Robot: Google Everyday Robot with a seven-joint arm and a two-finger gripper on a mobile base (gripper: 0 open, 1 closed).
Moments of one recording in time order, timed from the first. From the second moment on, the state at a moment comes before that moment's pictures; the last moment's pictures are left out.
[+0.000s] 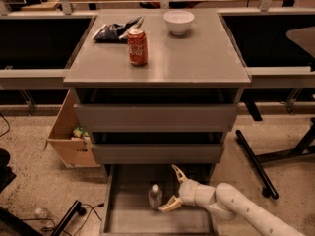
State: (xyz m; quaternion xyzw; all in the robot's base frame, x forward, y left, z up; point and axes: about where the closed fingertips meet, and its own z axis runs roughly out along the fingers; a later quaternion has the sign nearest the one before) arm 0.551 -0.042 0.367 -0.50 0.64 0.26 0.53
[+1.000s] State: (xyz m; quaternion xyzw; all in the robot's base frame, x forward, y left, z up) arm 0.575 -0.017 0.293 -0.47 0.64 0.32 0.51
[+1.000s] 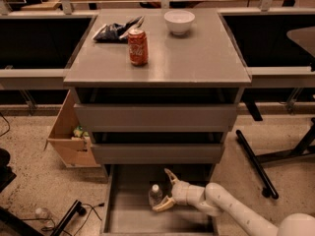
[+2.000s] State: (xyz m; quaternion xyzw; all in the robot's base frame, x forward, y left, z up) arm 0.576 0.010 0.227 -0.45 0.65 0.38 0.47
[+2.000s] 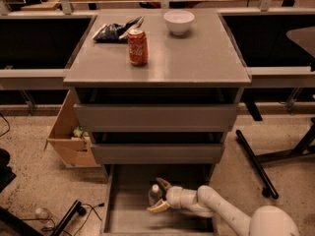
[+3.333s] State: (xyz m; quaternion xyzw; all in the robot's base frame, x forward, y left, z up) arm 0.570 0.024 0.242 -0.47 0.65 0.39 0.47
